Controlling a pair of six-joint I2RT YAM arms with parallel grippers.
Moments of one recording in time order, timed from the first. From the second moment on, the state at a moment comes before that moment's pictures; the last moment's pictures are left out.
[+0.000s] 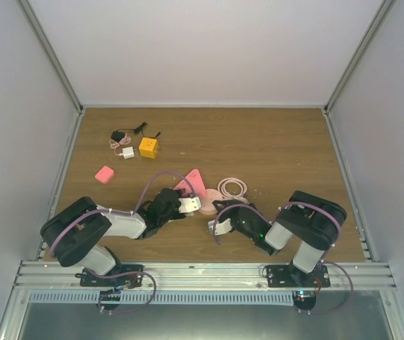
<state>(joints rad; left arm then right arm) -0.78 1.50 0.38 0.52 -0.23 0.74 0.89 1.73 0.18 1.18 0.10 -1.46</state>
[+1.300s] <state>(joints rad) -0.89 1.56 0.31 0.76 -0.45 0.91 0.89 1.72 0.17 1.17 0.09 -1.46</state>
